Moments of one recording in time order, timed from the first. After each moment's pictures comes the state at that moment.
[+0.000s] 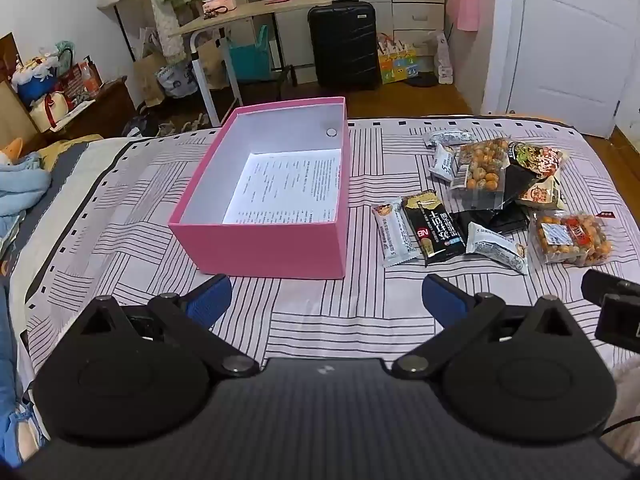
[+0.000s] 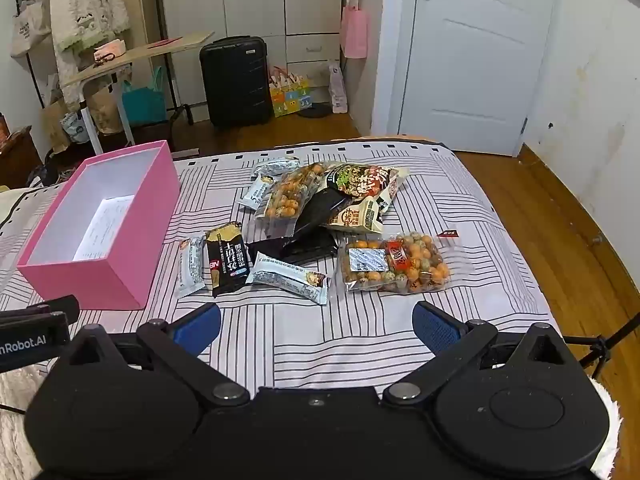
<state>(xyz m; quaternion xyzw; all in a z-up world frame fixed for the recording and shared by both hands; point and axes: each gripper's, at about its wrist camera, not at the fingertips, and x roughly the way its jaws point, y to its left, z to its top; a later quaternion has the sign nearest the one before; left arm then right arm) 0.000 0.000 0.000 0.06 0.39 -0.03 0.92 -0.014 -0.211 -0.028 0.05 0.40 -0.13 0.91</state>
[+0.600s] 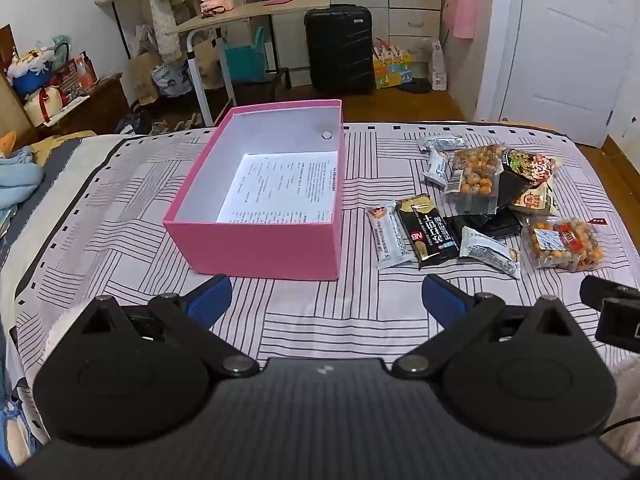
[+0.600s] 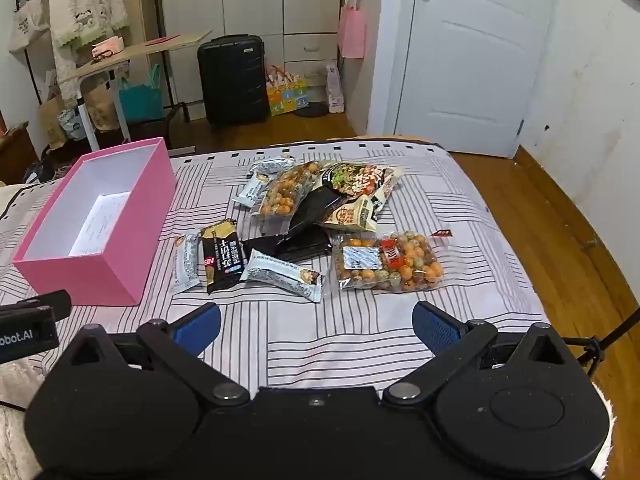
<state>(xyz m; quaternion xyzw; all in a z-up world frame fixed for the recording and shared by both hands) -0.003 0.007 -0.002 0.05 0.39 -0.04 0.92 -0.017 -0.211 -0.029 0.04 0.40 -0.13 0.90</state>
